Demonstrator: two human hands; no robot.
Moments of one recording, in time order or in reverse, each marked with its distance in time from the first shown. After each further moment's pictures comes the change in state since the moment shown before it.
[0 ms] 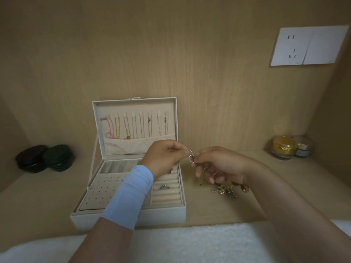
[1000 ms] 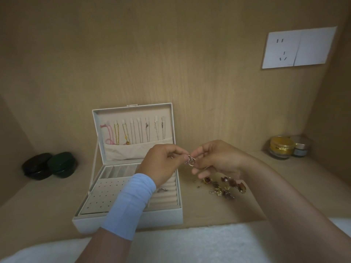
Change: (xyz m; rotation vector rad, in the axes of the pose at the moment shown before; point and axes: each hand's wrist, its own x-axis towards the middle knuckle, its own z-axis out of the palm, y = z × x) left_hand -0.010 0.004 0.007 0.190 0.057 0.170; right_hand -0.008 -0.006 -0.008 0.194 0.035 -0.103
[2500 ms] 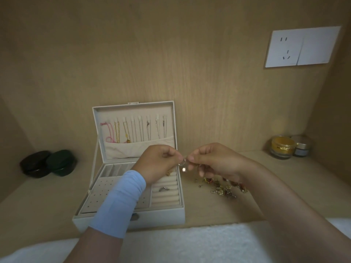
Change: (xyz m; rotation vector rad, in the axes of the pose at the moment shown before) left_hand -0.004 0.003 -0.018 -0.029 -0.078 -0.158; right_hand 0.006 0.011 0.007 -0.118 -0.023 -0.089
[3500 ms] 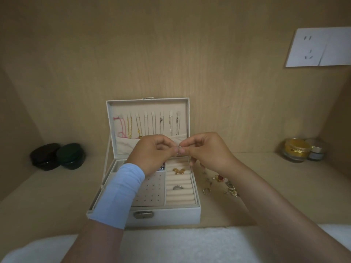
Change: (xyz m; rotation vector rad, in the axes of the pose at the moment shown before) left_hand 0.005 -0.021 -0.040 0.032 0.161 0.044; right_hand 0.031 -0.021 0.051 -0.157 0.295 -0.221
